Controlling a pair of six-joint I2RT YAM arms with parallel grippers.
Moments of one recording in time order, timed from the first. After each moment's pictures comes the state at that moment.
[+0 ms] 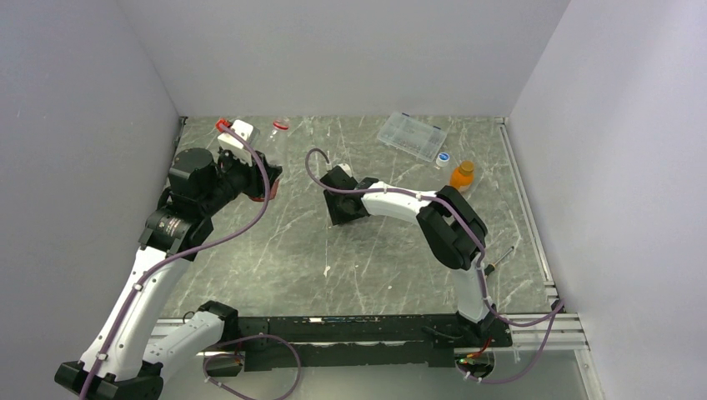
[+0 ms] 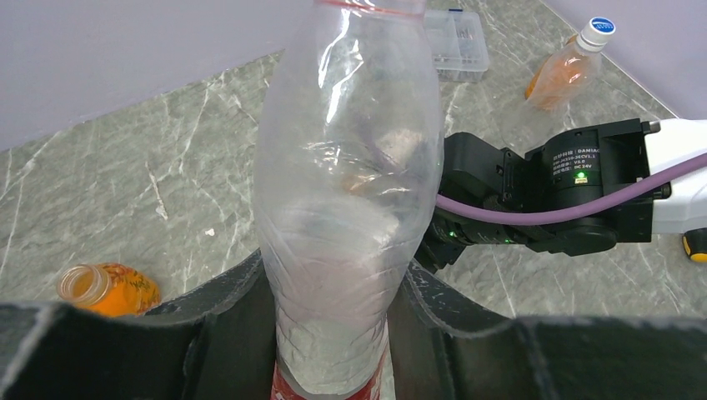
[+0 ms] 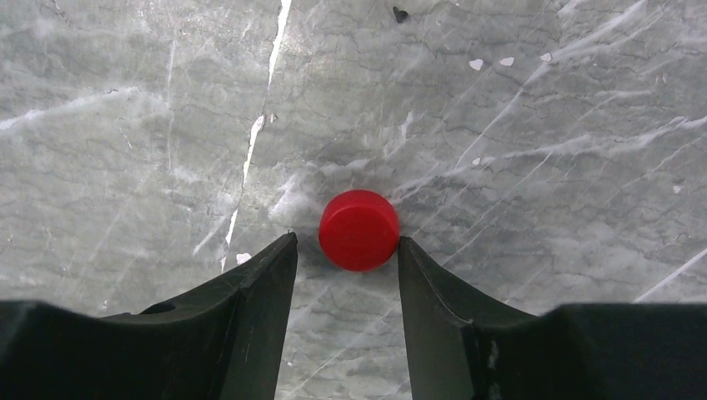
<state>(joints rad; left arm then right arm) -0.34 0.90 1.14 -0.46 0.19 -0.02 0.81 2.05 1.43 -0.43 0.20 0.44</state>
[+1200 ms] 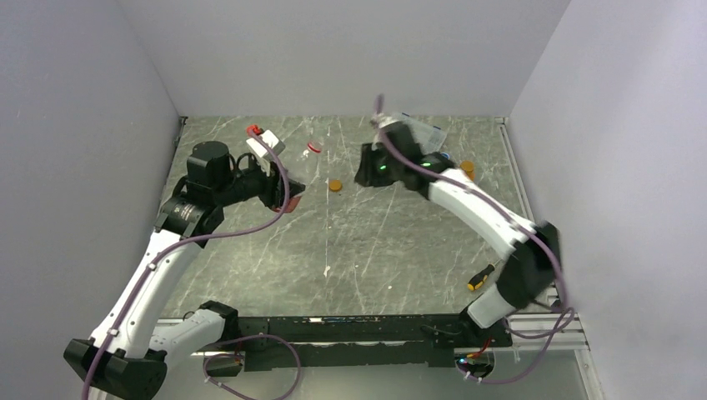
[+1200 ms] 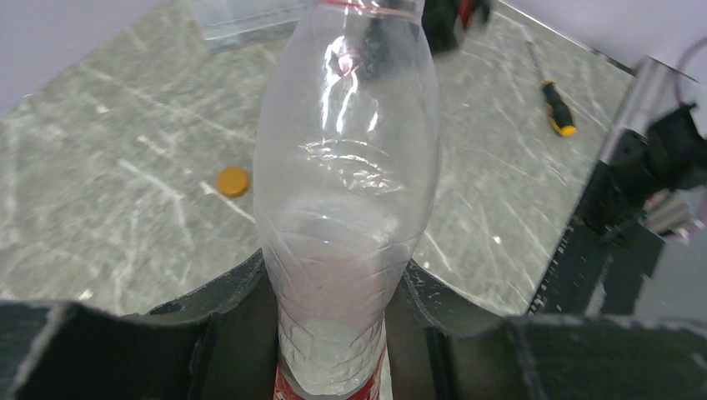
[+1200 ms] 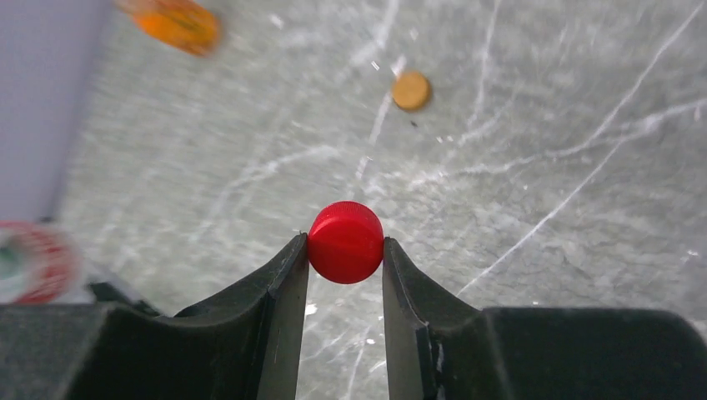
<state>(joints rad) -0.34 0.99 1.12 -0.46 0.59 0.09 0.62 1.54 1.39 -0.52 -0.06 0.43</state>
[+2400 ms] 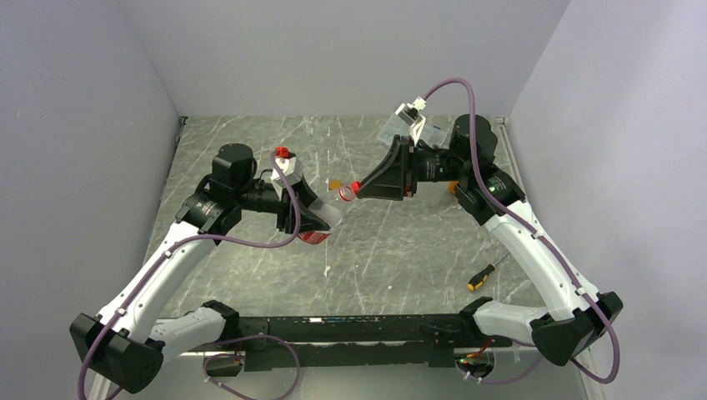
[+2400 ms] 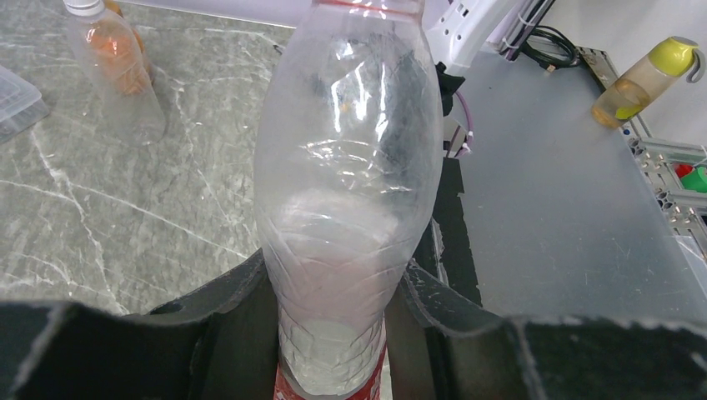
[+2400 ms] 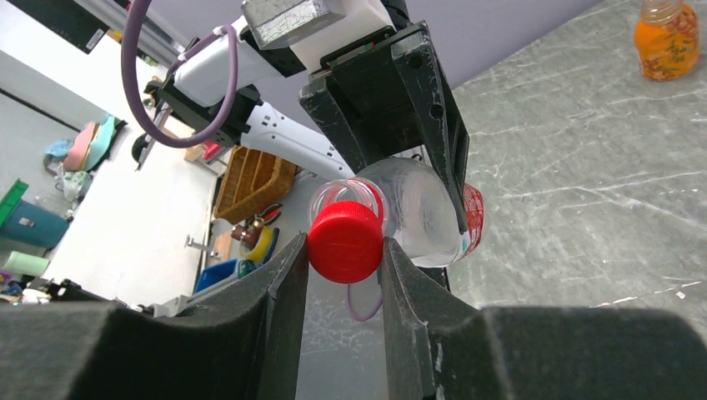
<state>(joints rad) -0.45 1.05 1.07 -0.37 1.14 0.16 0.51 1.18 1.32 -0.20 -1.05 0.61</state>
